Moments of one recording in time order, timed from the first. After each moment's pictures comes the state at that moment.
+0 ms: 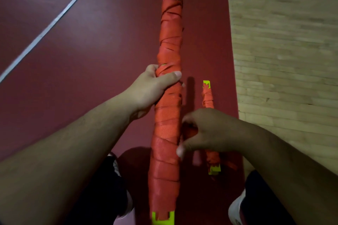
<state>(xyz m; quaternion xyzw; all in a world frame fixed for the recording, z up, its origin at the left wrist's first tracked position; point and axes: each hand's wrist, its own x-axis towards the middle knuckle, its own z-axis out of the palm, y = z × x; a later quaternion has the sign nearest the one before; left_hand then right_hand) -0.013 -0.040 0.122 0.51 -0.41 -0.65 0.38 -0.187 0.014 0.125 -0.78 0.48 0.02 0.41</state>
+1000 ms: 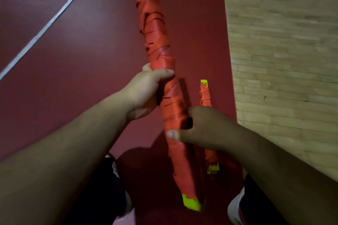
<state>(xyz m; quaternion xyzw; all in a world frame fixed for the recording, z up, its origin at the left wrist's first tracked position) -0.021 -0.044 0.123 0.49 -0.32 -0.70 0.41 -0.183 0.024 0.126 -0.72 0.59 -0.03 0.37</state>
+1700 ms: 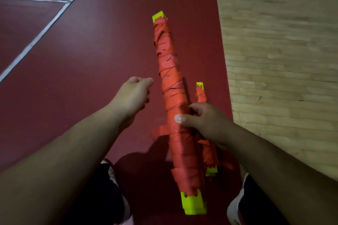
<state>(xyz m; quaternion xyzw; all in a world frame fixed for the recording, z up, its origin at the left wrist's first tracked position) -0.008 -0.041 0.114 0.65 -0.43 -0.52 0.34 -0.199 0.016 0.091 -0.52 0.58 -0.26 0.57</state>
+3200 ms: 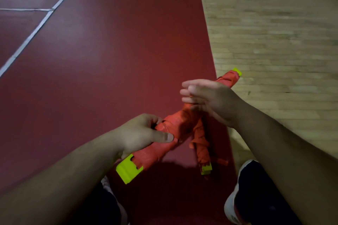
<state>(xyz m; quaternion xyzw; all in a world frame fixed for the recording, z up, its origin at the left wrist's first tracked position) -0.024 0.001 0.092 0.50 -0.52 -0.68 0.10 -0.244 -0.012 0.111 -0.41 0.55 -0.39 0.61</state>
